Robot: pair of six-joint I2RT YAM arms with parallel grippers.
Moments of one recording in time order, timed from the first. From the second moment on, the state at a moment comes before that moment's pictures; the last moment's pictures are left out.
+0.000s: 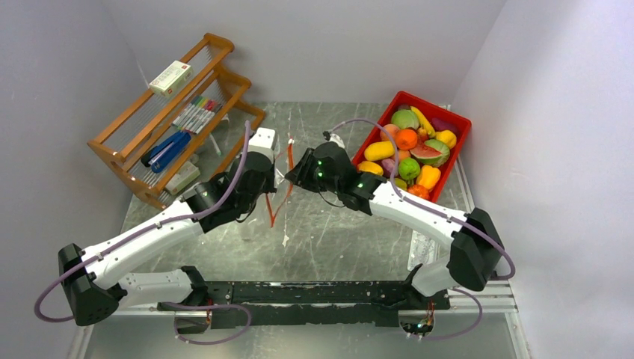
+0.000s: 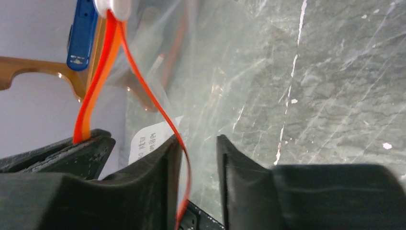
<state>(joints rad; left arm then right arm) -0.93 1.12 1.05 -0.42 -0.60 -0.36 0.87 1.44 1.08 -0.14 0.10 0.98</state>
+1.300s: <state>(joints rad) -0.93 1.17 1.04 -0.42 -0.74 -0.22 0.87 1.47 1.08 -0.16 0.12 0.76</state>
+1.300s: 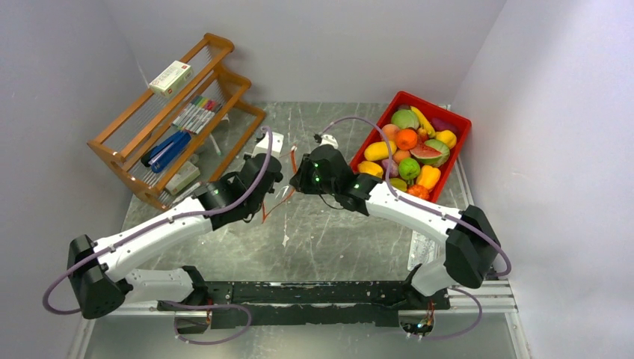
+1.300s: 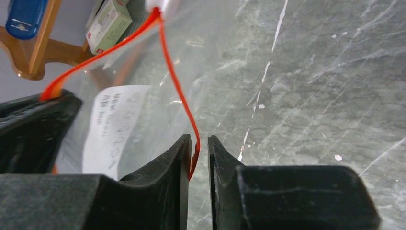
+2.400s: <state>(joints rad) -0.93 1.27 1.04 -0.44 -0.74 -0.28 0.53 1.32 1.09 -0.32 0.17 0.62</state>
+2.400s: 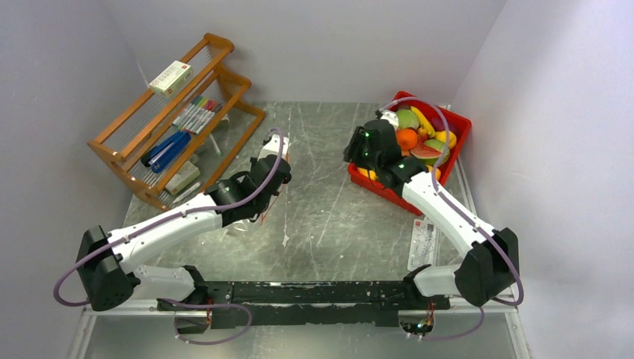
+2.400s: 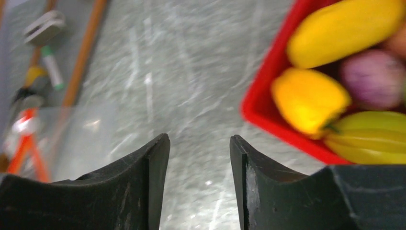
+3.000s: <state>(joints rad) -0.93 1.18 1.01 -0.43 -0.66 -0.29 0.21 1.37 1.13 -0.55 0.54 0.40</state>
